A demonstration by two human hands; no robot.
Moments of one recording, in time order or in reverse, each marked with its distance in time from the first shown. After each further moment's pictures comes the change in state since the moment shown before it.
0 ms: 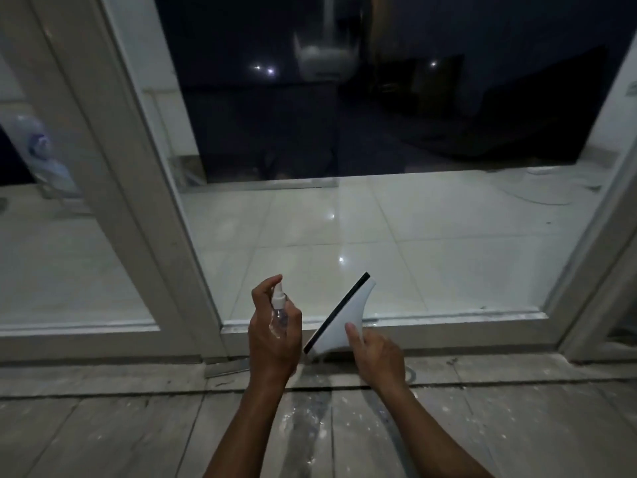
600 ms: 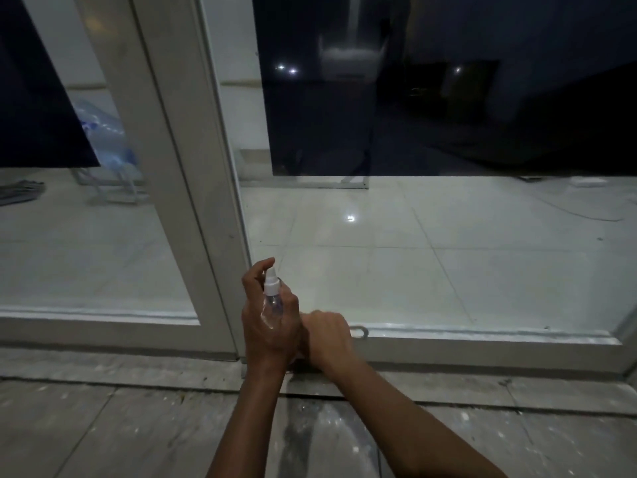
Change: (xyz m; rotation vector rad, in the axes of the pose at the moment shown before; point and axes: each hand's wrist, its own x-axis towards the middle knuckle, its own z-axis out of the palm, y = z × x) left_hand 0.046 -0.045 -0.073 -0.015 0.153 0.026; right_hand 0.030 -0.183 0.068 -0.393 -0.247 -0.489
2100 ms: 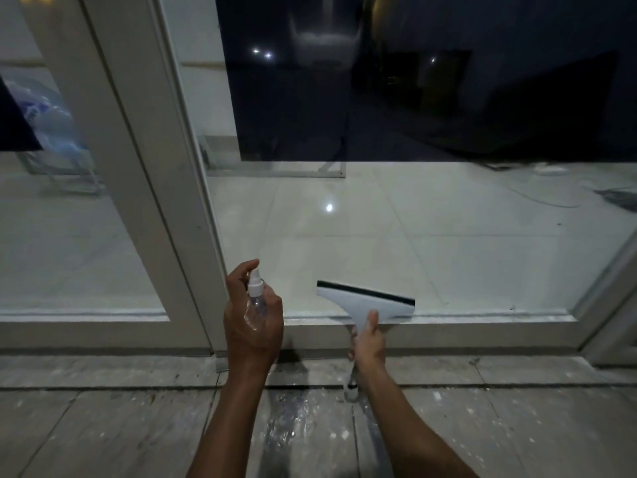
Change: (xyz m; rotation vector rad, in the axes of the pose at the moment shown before) left_hand -0.014 -0.012 0.011 -0.002 -0.044 -0.040; right_hand -0.041 0.106 0.077 1.519 0.389 1.086
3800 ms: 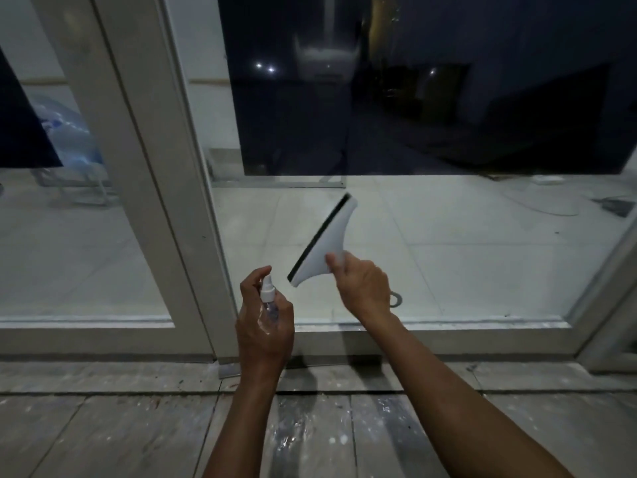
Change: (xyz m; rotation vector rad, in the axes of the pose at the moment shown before) left_hand -0.005 0.017 0.003 0.055 -0.020 -0.035; right_hand -0.045 -0.131 0.028 -1.039 0.055 -1.149
